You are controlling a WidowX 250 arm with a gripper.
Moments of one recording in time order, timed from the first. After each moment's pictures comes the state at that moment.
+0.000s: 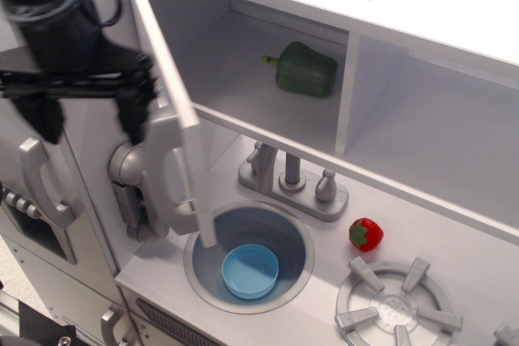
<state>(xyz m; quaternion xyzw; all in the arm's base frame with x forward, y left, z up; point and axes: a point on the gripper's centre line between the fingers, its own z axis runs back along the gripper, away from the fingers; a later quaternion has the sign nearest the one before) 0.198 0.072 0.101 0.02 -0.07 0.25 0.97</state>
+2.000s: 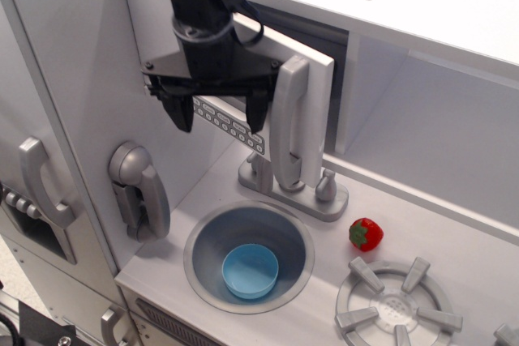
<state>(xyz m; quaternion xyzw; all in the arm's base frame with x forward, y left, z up) 0.275 0.026 0.058 0.01 -0.12 0.23 0.97</state>
